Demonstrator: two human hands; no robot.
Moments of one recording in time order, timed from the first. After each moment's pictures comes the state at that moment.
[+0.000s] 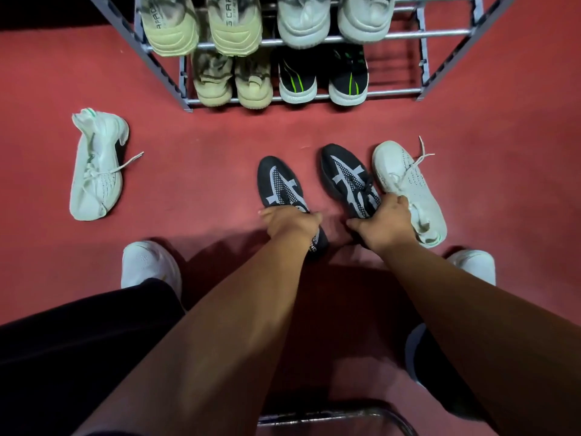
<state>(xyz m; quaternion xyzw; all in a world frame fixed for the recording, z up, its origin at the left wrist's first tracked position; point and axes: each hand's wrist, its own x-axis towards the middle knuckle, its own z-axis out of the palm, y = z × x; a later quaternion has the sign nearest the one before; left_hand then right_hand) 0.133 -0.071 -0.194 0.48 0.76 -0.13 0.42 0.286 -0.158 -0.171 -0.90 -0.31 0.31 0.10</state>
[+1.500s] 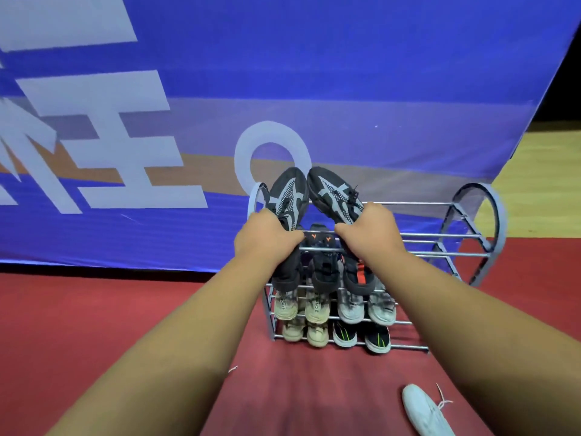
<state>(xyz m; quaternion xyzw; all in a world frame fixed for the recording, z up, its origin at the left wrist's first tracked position) 0.029 0.131 0.333 0.71 0.65 0.22 0.15 0.230 0.092 0.316 -0.79 -0.47 0.15 0.37</state>
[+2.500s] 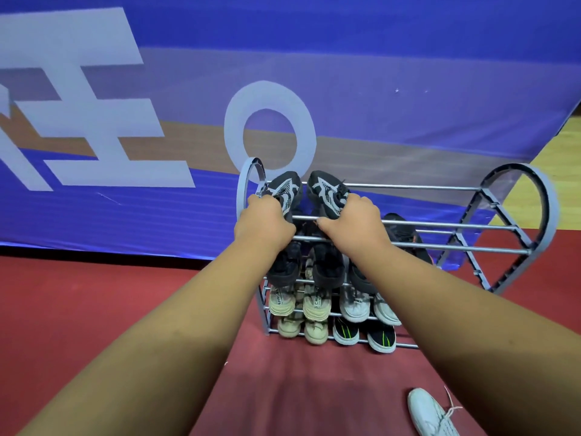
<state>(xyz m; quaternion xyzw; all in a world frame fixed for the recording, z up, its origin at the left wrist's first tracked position) 0.048 0.201 0.268 0.72 0.66 0.16 0.10 0.216 0.155 0.253 -0.79 -0.53 0.12 0.30</state>
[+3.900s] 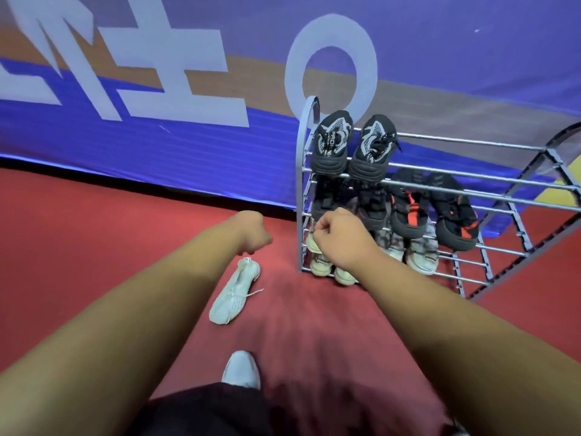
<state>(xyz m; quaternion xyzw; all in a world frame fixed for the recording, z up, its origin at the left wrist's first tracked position) -0.113 0.118 0.206 0.72 0.65 -0.08 0.24 0.097 0.056 0.194 -0.68 -0.66 0.23 0.23</state>
